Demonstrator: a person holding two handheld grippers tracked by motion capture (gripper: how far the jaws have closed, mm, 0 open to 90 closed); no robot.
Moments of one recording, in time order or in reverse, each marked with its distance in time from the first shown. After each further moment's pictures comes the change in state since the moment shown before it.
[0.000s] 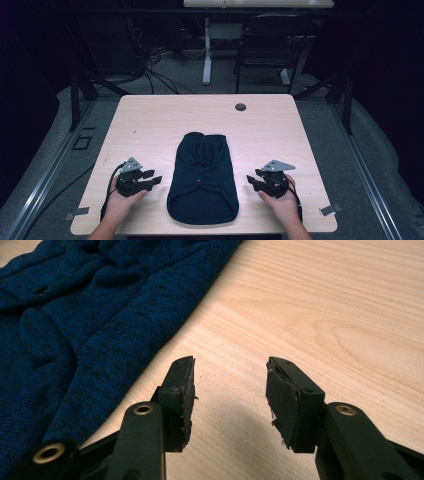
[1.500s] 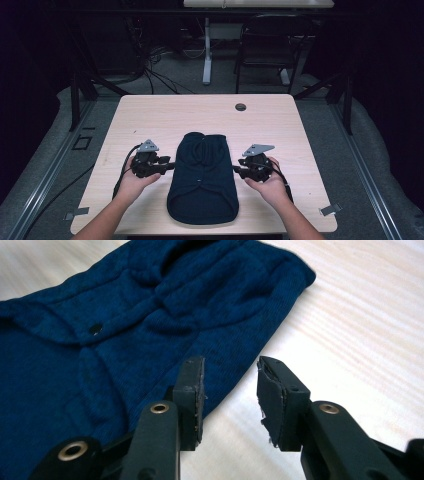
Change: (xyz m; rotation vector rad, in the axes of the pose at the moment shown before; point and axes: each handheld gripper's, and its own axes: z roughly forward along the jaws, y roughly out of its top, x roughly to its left) left arm -0.014 0.074 0.024 0.045 -0.077 0.090; right arm 0.023 0.070 0.016 0.089 0.093 -0.150
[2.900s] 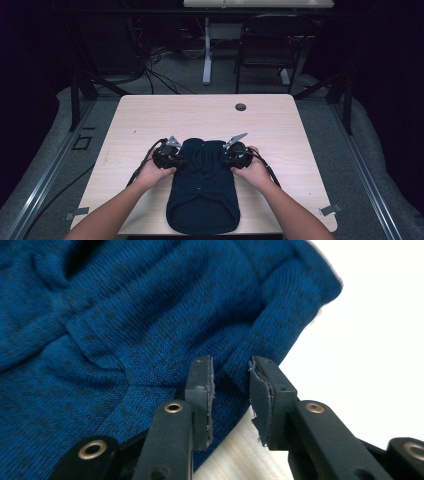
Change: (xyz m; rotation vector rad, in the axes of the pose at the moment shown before) left arm 0.006 0.017 0.067 0.187 0.011 0.125; right arm -0.013 0.029 0.070 0.188 0.029 -0.085
